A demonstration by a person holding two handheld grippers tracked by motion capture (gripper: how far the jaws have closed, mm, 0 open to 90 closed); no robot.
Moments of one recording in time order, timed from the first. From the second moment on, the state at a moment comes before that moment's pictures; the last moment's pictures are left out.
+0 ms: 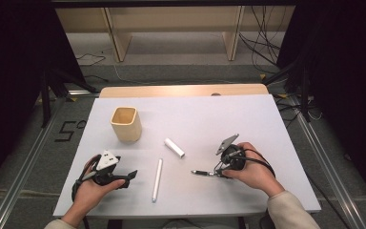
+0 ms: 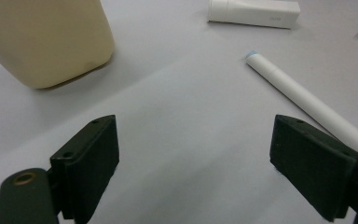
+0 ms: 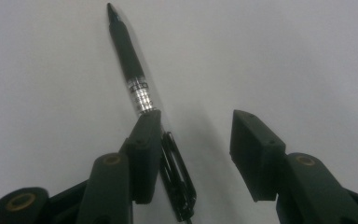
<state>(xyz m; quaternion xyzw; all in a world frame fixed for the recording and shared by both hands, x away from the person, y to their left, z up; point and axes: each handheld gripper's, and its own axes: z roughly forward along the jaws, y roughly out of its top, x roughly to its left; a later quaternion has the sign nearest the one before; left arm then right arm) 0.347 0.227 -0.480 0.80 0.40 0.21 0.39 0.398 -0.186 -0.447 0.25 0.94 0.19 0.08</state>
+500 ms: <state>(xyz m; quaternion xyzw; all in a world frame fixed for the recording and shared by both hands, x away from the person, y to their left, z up) 0.347 0.227 -0.480 0.80 0.40 0.21 0.39 0.397 -0.172 -0.448 0.20 0.96 0.18 0.06</state>
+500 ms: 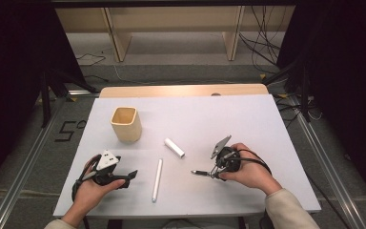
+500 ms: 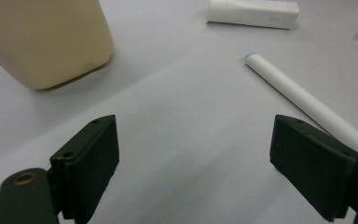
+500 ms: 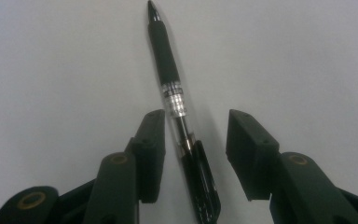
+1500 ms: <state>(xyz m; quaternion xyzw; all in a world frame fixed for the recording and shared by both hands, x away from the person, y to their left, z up) 0.347 0.226 -0.480 0.80 0.40 0.21 0.40 0.403 -0.146 -0.454 0.13 0.98 0.11 0.05</state>
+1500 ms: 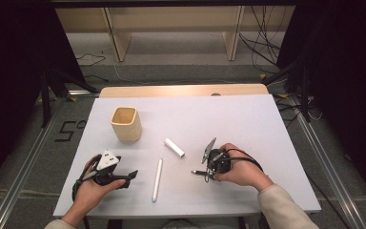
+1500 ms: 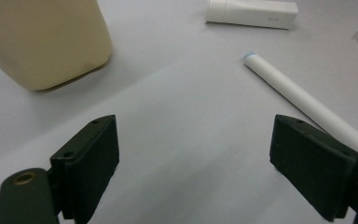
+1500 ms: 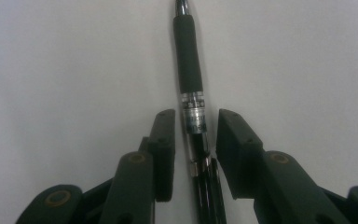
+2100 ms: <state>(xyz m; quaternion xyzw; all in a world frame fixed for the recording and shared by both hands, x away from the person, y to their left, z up) 0.347 0.226 -0.480 0.80 0.40 0.21 0.40 0.405 -0.137 -0.454 0.12 0.99 0.08 0.04</state>
